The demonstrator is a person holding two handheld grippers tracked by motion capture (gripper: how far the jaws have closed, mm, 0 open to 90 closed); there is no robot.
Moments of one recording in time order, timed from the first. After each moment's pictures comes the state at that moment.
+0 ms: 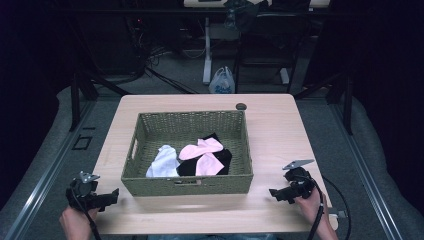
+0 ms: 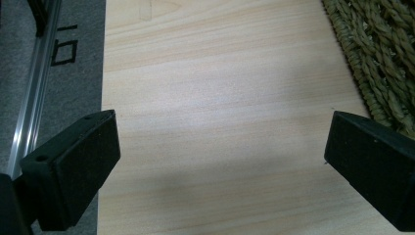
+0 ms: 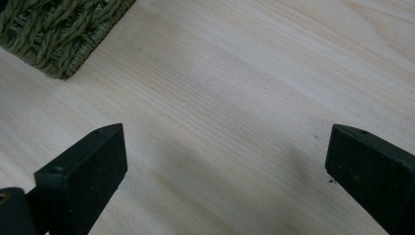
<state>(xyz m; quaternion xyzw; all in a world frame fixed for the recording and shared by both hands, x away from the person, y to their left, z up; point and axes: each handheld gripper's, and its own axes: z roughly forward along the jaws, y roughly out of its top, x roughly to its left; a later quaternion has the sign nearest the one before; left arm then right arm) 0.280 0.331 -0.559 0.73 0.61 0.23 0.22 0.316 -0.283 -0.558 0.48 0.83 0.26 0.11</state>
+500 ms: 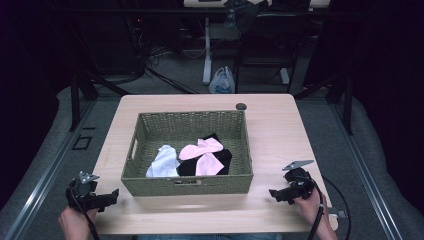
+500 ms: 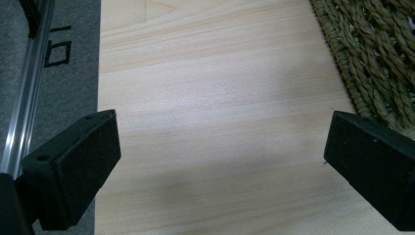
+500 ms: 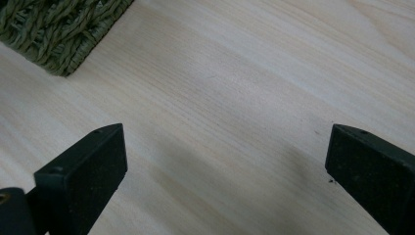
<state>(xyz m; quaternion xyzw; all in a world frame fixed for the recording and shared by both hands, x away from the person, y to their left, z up) 0.280 0.330 -0.555 0.73 0.60 0.22 0.23 0.313 -0.282 -0.558 0.48 0.83 0.26 0.11</state>
